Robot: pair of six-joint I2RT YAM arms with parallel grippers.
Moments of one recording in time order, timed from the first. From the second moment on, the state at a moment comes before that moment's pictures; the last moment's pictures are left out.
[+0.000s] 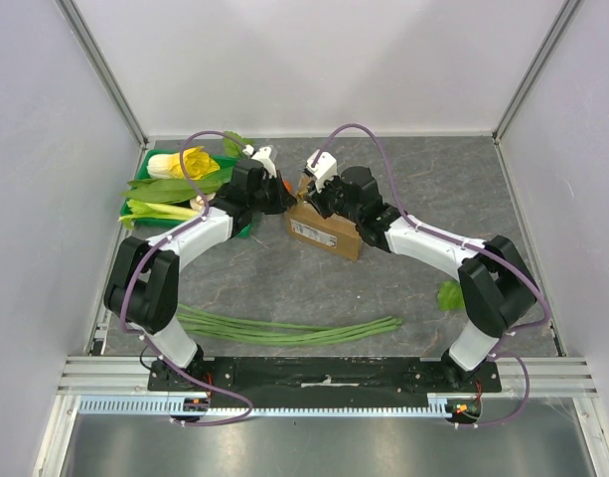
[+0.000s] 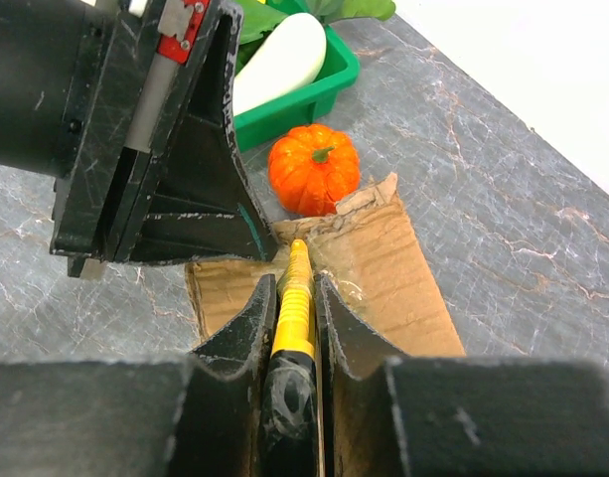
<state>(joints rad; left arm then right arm) -0.41 1.66 1.10 0.02 0.19 -0.46 0.66 1.68 1.14 0.27 -0.13 -0.17</state>
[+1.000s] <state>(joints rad) -0.42 1.68 1.13 0.00 0.19 -0.44 0.67 1.66 1.10 0.25 -0.10 -0.36</state>
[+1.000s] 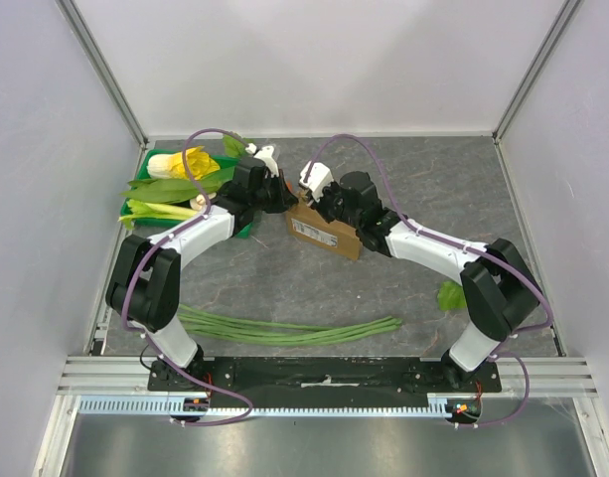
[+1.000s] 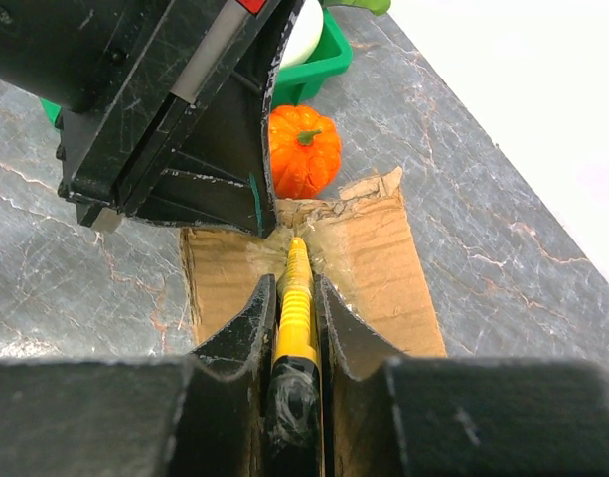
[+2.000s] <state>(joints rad) -0.42 1.68 1.13 0.00 0.24 -0.40 0.67 1.47 1.06 0.14 -0.01 -0.37</state>
